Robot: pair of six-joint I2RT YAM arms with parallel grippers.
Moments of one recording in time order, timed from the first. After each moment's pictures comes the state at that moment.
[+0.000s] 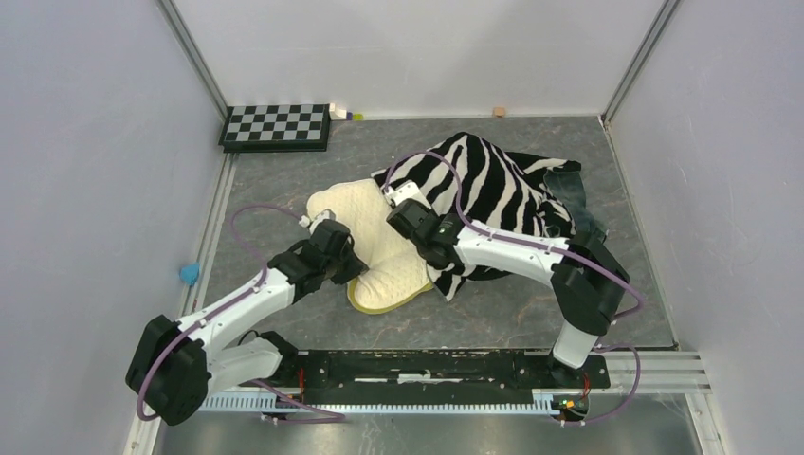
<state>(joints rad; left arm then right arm) -0.60 1.08 0.59 -0.40 -0.10 -1.00 0.98 1.73 1.23 -0.48 0.63 0.19</state>
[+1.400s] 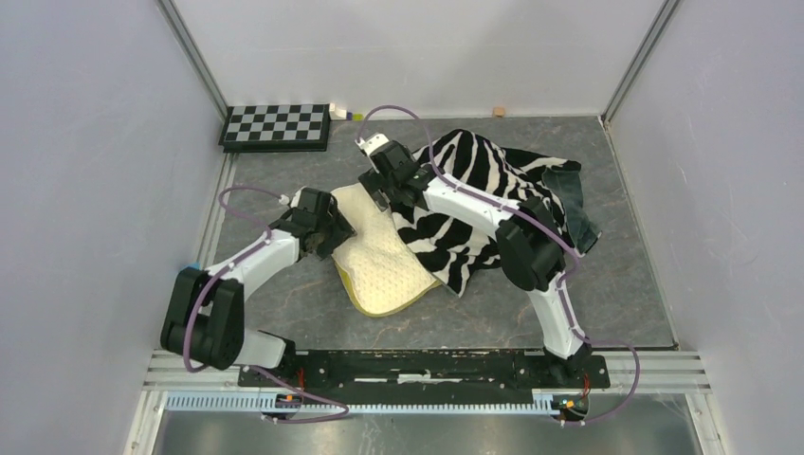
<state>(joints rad) -0.31 1.36 0.75 -0.33 -0.10 -0.91 0.80 2.13 1.80 -0.40 0.35 -0.04</state>
